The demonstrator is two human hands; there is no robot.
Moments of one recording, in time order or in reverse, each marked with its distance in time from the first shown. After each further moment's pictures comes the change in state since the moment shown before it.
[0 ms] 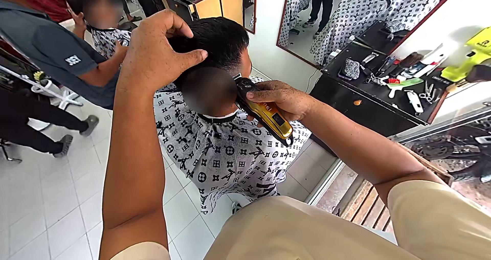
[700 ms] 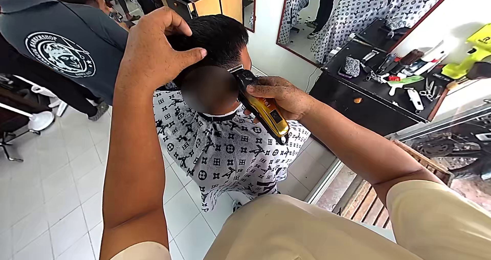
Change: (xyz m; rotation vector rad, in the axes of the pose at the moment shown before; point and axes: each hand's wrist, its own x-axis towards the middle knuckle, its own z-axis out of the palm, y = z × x) left_hand -0.003 0.004 -0.002 0.023 -0.004 -0.003; right_hand -0.002 0.002 0.007 0.055 0.021 -0.048
